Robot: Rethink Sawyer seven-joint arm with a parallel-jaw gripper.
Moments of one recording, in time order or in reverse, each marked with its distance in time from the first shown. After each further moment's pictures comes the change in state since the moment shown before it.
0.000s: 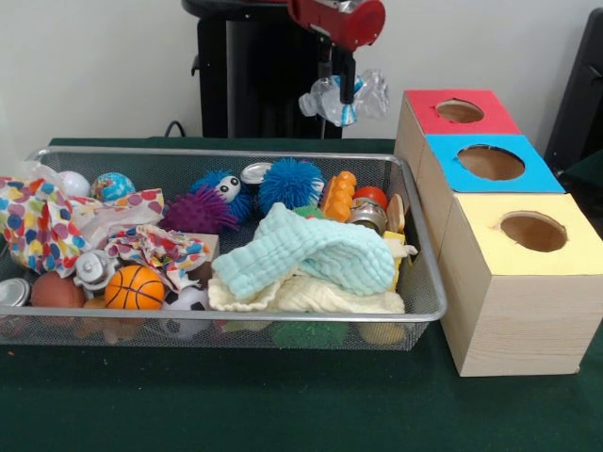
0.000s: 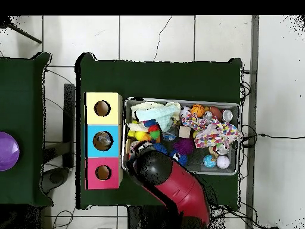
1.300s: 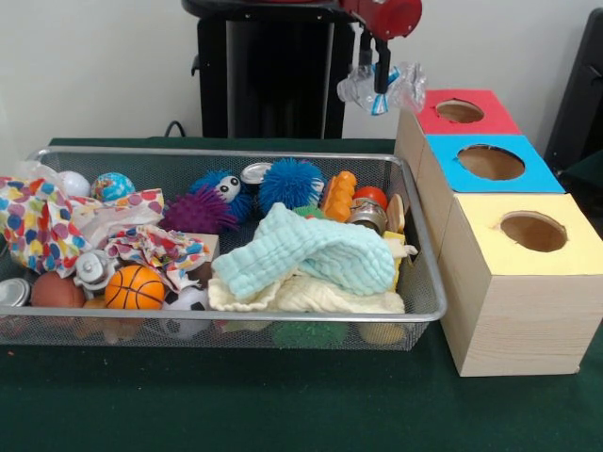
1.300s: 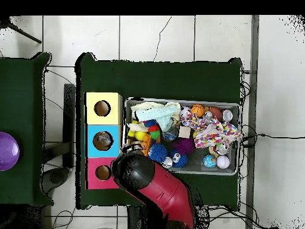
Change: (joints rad) arm 0.105 -0.003 -0.042 -0.004 0.029 0.047 0.290
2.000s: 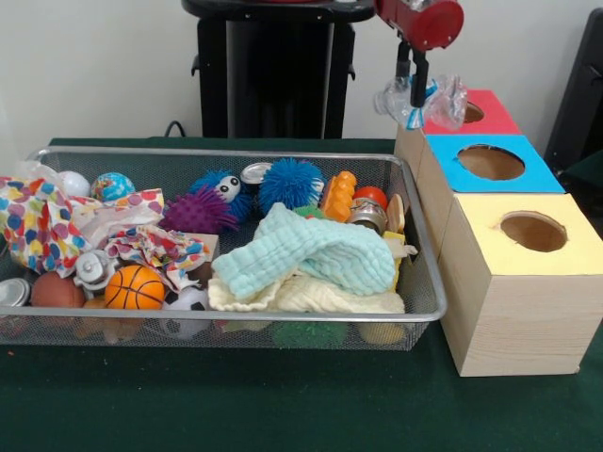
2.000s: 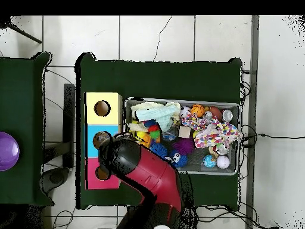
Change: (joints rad) arm 0.063 0.070 -0.009 -0.128 0.022 0.052 0.167
